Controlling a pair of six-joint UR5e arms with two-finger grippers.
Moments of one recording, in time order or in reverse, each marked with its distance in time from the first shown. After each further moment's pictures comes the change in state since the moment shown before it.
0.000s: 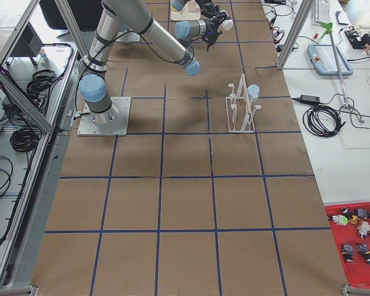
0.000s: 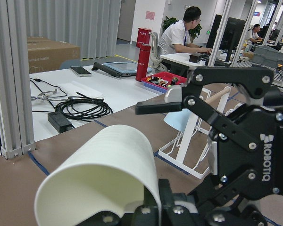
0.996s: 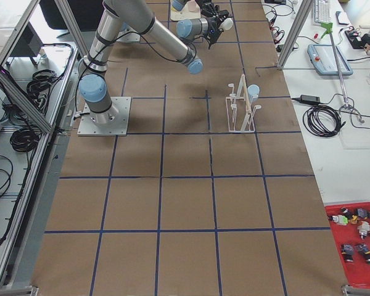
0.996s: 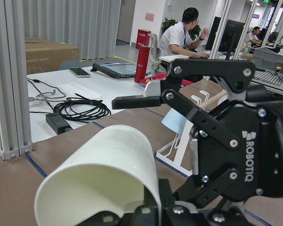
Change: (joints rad) left arm -0.001 0.003 -0.001 0.020 -0.001 -0.028; right arm 0.013 0.029 -0.051 0.021 -0.002 0.008
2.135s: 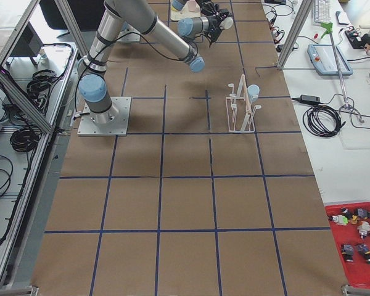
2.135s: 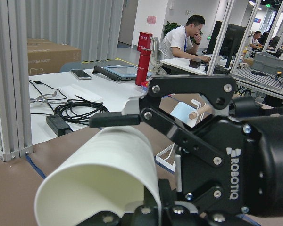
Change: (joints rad) left arm 0.000 0.009 0.000 0.009 0.001 -0.032; right arm 0.020 0.012 -0.031 0.020 -0.001 0.001
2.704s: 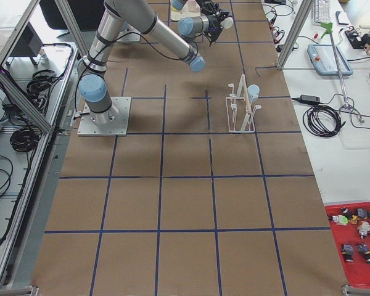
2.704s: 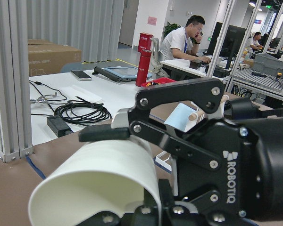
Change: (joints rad) left arm 0.000 0.005 0.003 0.001 0.001 -0.009; right arm 0.000 -0.001 -0.001 0.000 0.005 -0.001
